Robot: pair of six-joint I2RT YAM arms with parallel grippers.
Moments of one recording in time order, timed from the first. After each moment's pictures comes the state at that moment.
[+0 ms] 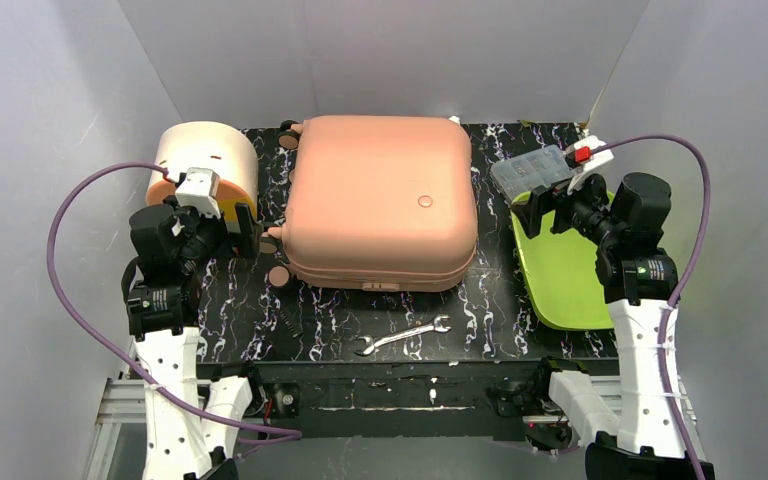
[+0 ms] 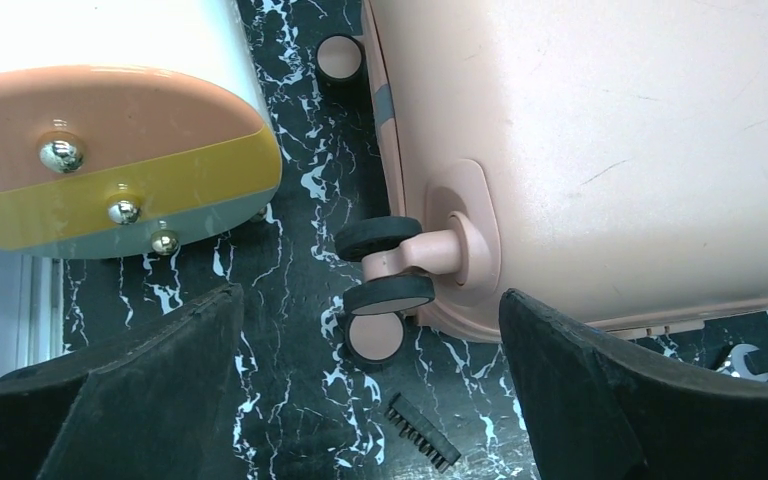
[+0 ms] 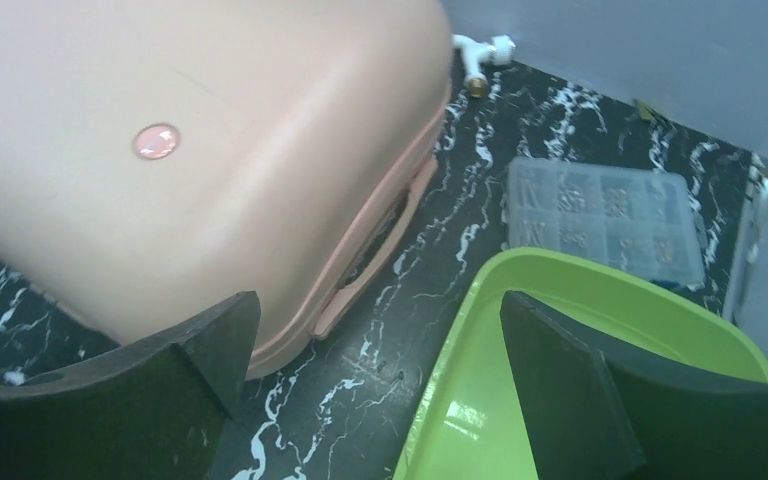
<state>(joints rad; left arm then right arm) 0.17 0.75 1.09 -0.74 0.36 0.09 -0.03 0.86 1.13 -0.56 -0.58 -0.19</state>
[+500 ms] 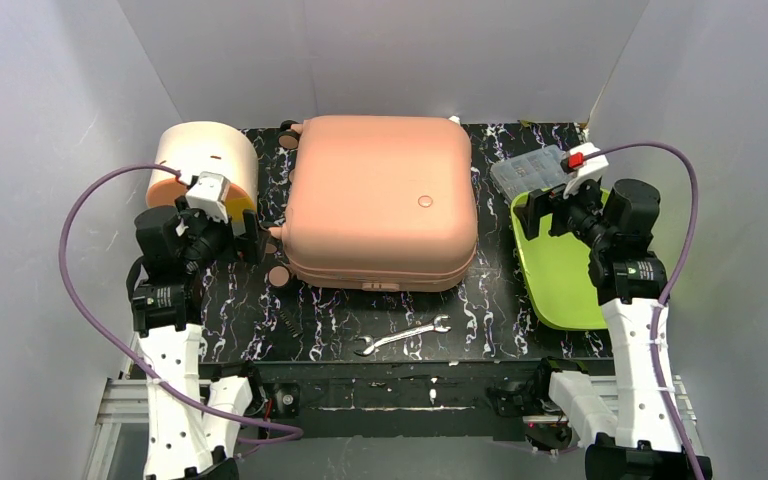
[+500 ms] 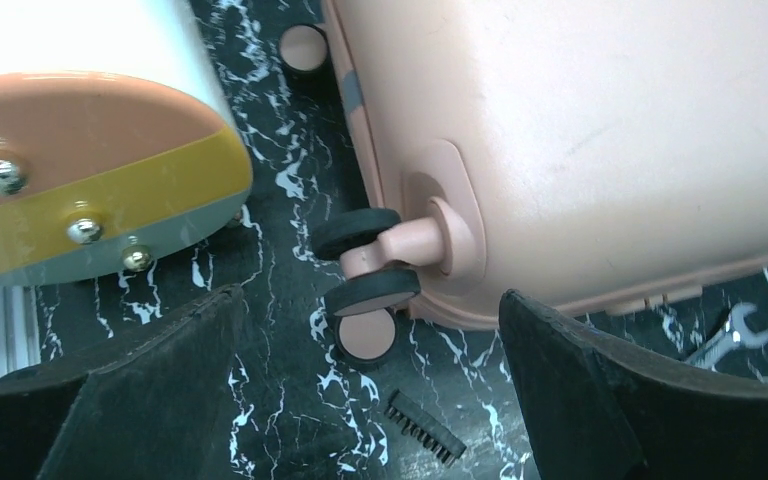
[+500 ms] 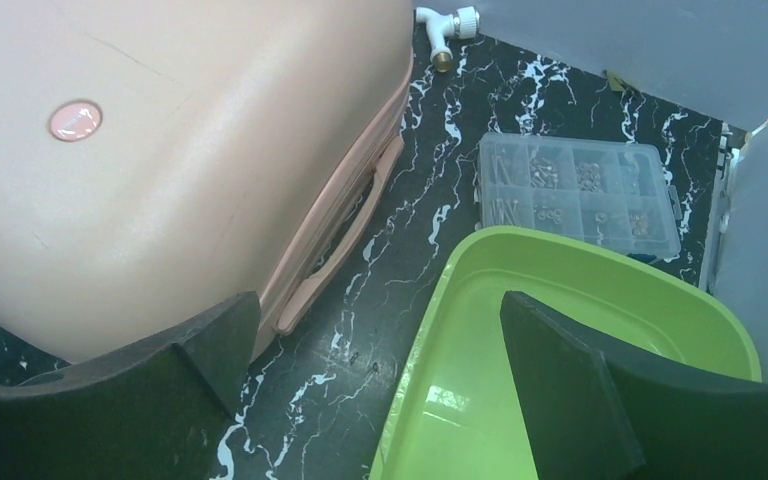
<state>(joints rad) 0.18 0.75 1.05 -0.72 0.42 0.11 -0.03 0.85 1.04 -0.48 -0.46 -0.19</state>
